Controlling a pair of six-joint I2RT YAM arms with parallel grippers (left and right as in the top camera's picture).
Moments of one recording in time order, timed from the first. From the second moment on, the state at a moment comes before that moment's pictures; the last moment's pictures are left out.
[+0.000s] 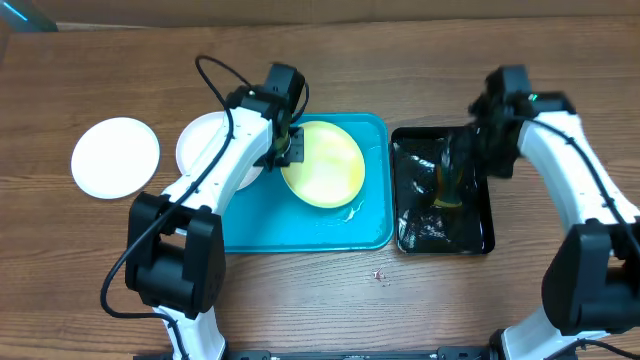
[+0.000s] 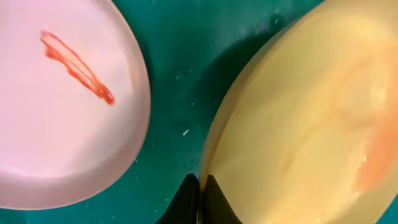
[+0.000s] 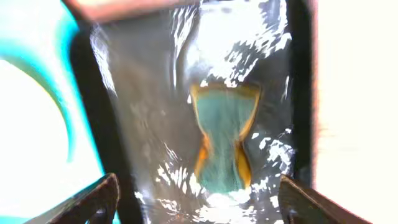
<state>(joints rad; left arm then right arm) -0.33 1.95 1.57 -1.02 -0.08 -0.34 0.03 1.79 1.44 -1.07 -0.19 0.22</state>
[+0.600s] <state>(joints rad) -0.45 1.95 1.91 -1.10 -0.22 -0.30 -0.28 1.79 1.64 -1.06 -0.17 0.26</state>
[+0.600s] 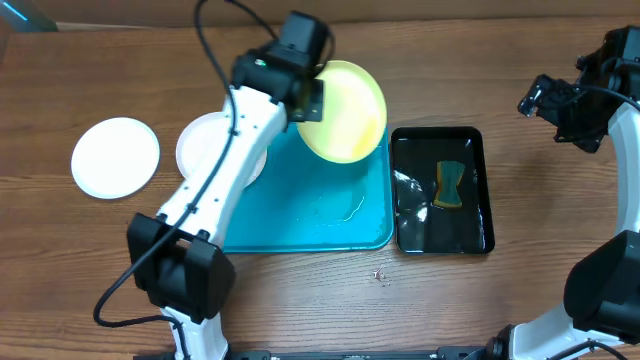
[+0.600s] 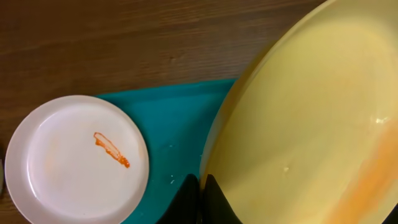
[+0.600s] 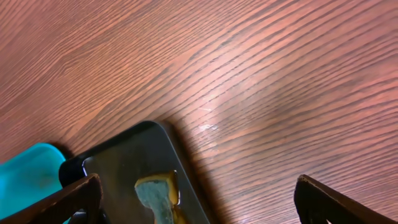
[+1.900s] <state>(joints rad) -0.90 2.04 1.91 -0.83 -0.74 -0.07 -0.28 1.79 1.64 -1.06 -0.17 0.27</state>
